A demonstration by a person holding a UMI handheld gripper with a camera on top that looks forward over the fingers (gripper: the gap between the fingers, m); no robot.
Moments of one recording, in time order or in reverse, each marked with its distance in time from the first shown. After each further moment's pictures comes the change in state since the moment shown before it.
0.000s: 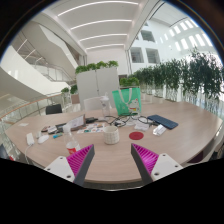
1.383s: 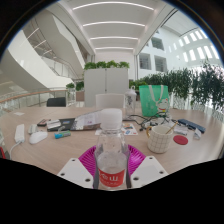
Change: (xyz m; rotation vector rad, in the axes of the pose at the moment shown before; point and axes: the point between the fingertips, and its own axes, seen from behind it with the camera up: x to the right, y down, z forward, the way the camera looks) arm -0.184 0.058 0.203 0.047 -0.004 -0.118
